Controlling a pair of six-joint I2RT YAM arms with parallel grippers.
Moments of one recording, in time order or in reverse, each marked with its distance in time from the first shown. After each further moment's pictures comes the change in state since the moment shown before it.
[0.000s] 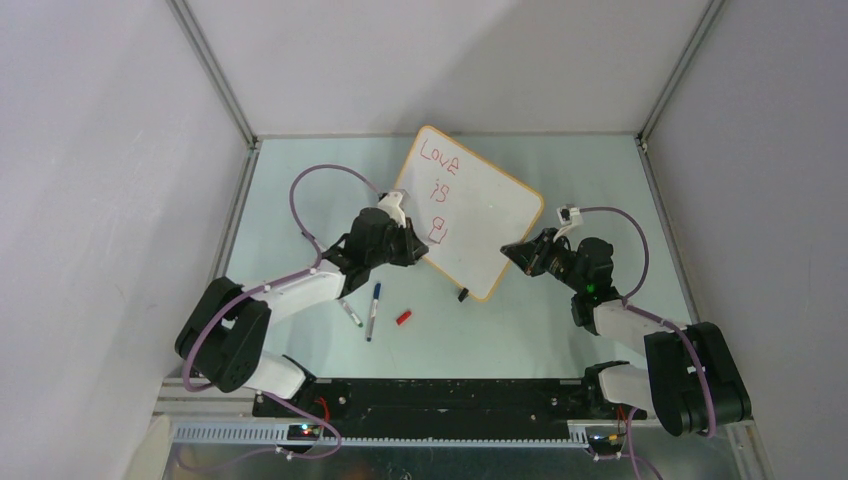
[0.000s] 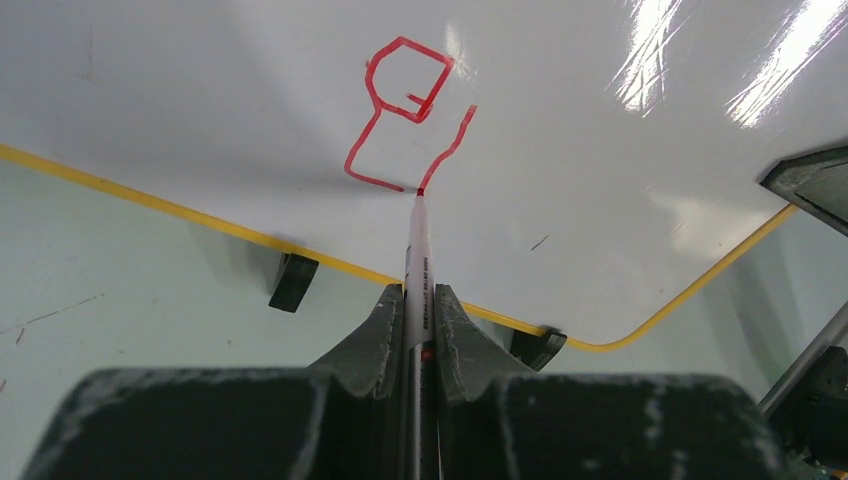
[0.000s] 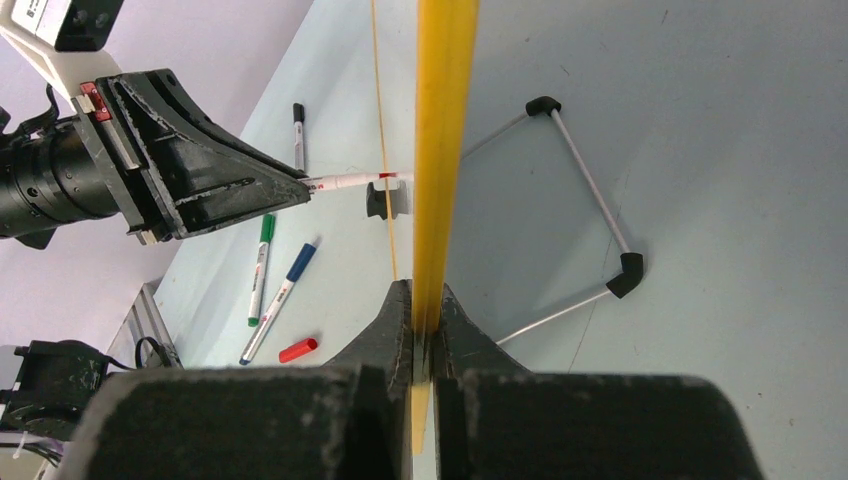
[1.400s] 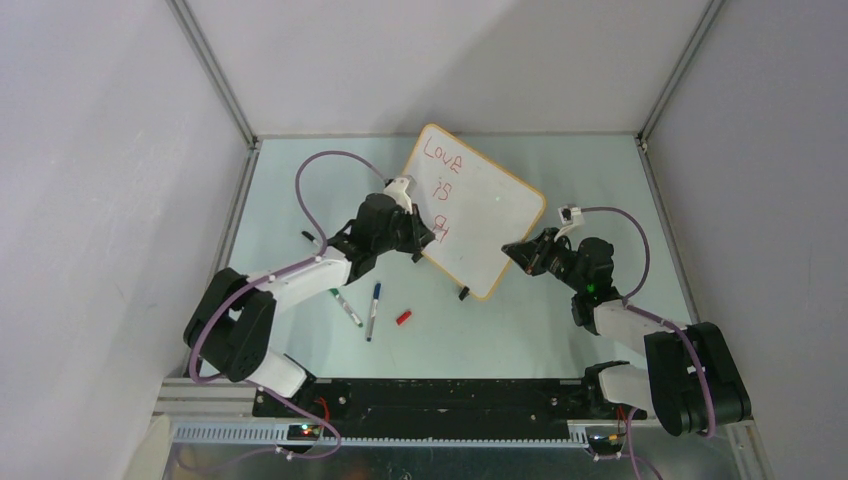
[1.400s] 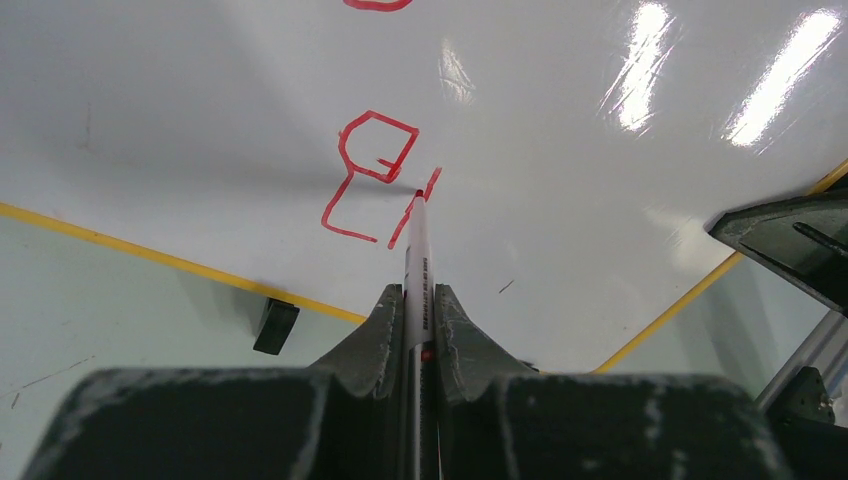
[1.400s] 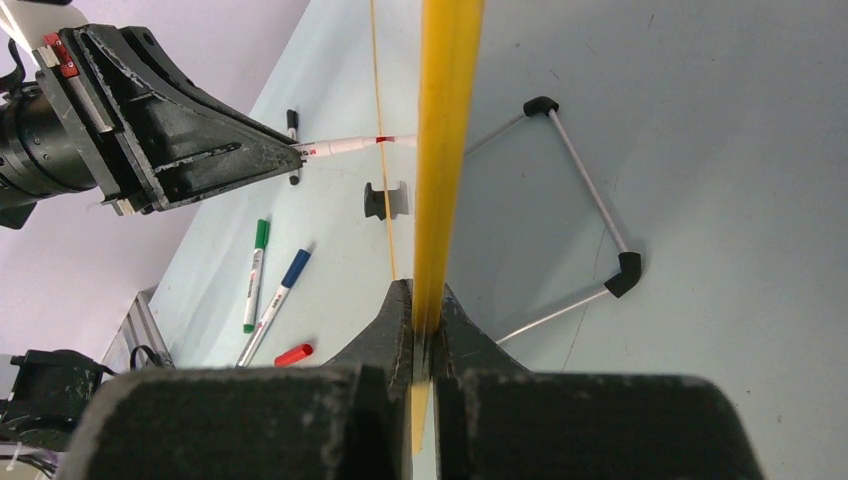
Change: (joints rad) left arm -0.001 0.061 0.125 -0.045 0.009 0.000; right arm 0.001 0.000 0.000 -0.002 0.013 0.001
